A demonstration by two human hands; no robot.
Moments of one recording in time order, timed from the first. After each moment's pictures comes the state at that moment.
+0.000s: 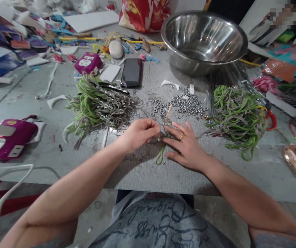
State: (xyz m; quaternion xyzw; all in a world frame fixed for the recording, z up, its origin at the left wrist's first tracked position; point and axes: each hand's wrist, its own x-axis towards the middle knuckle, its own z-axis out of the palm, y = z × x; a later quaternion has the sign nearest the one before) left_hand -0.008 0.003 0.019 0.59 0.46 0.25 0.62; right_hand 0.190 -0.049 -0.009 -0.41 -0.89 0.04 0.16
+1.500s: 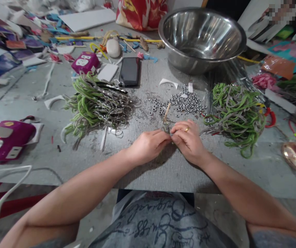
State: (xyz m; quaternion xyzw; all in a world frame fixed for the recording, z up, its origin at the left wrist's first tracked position) left_hand 0.007 -0.018 -0.004 0.88 0.29 0.32 0.18; right_hand 0.186 -0.043 -0.003 -0.48 -0.81 0.13 0.32
